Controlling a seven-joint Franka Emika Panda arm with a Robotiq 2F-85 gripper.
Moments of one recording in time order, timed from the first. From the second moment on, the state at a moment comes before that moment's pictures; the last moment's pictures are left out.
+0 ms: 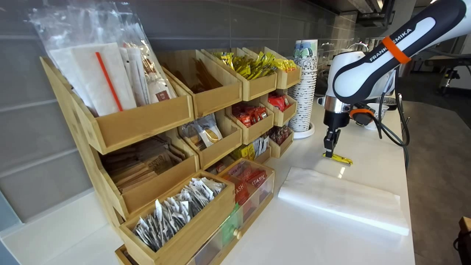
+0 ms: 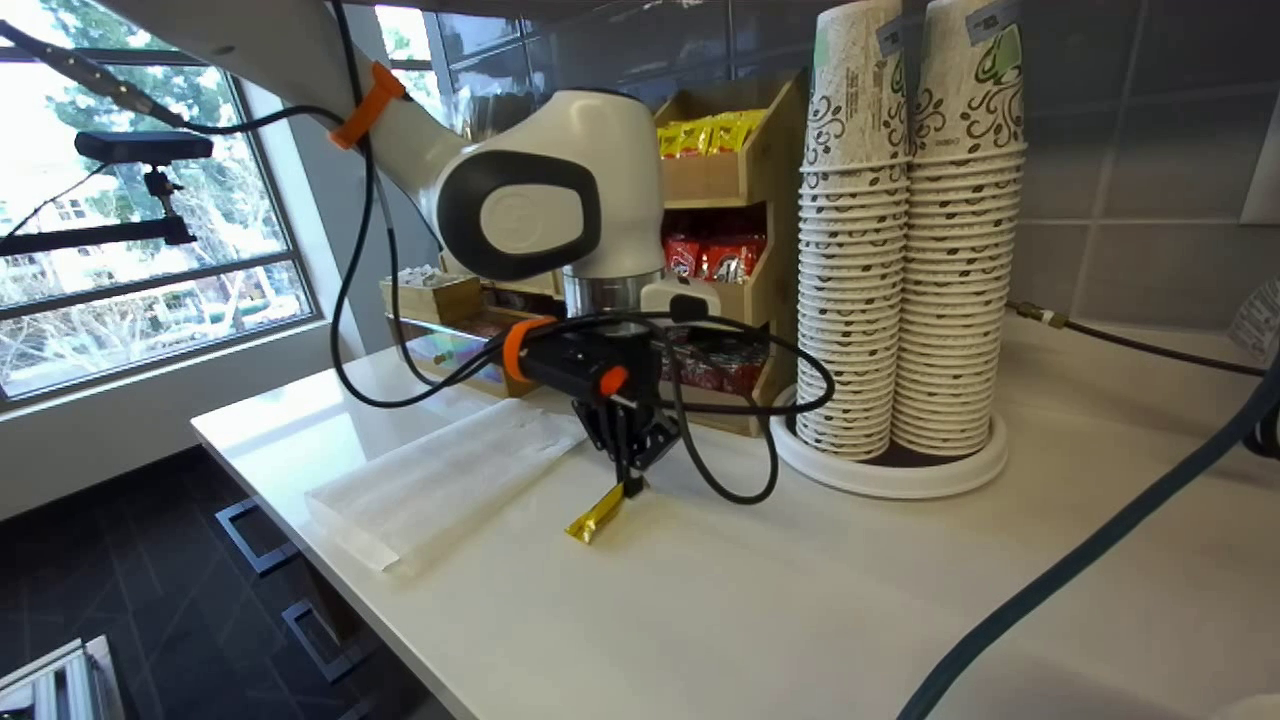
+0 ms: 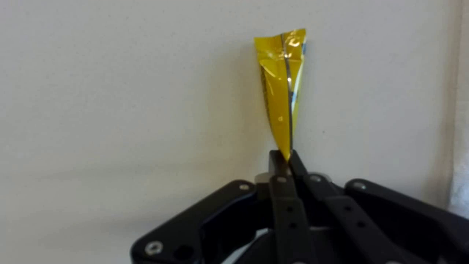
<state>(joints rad) -0.22 0.22 -0.16 -2.19 0.06 2.38 -0.38</state>
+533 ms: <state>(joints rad) -0.22 0.10 -0.15 -2.21 0.16 2.42 -0.48</state>
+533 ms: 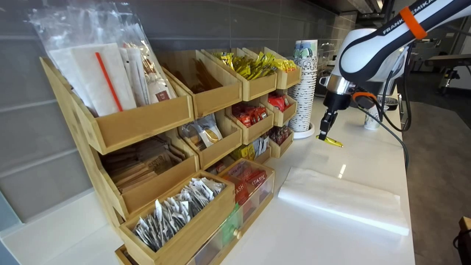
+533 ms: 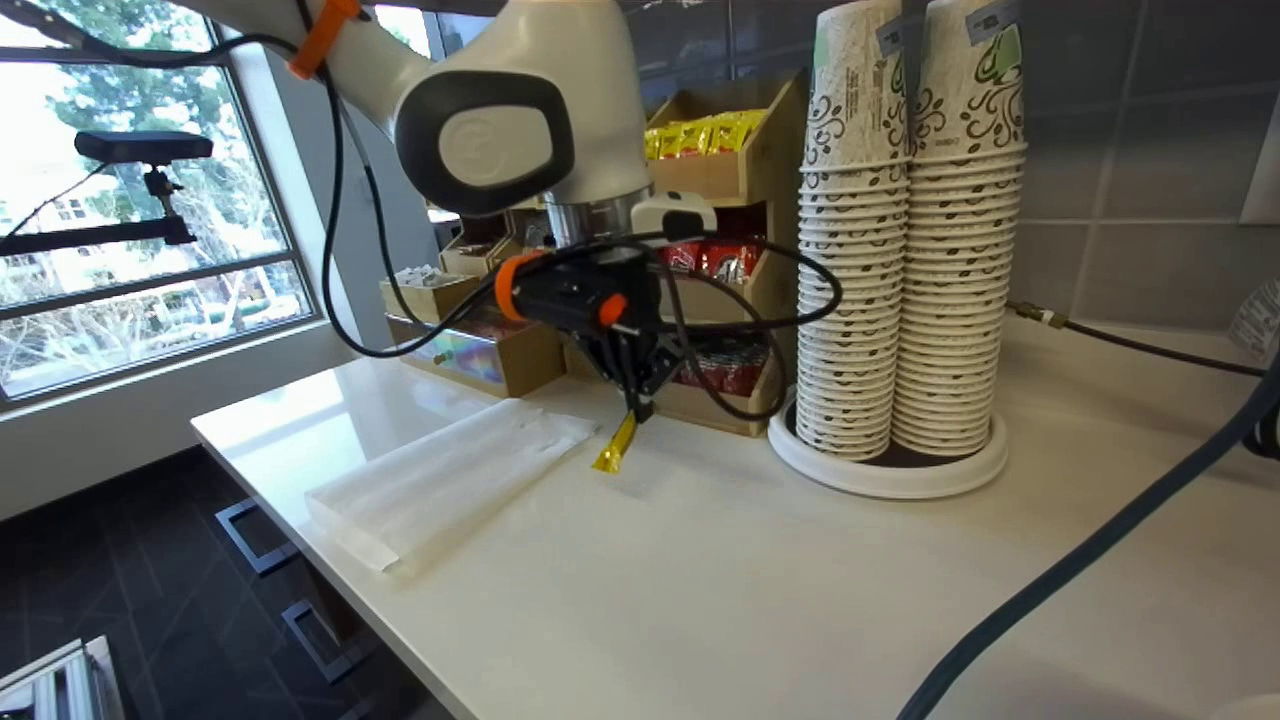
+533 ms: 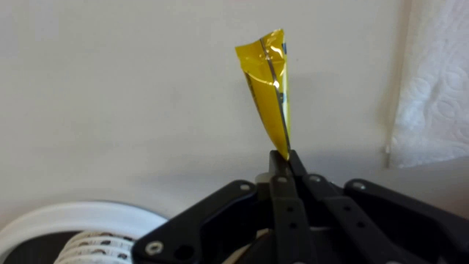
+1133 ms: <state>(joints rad) -0.19 -0.06 -0.14 -2.26 0.21 2.45 -0.58</state>
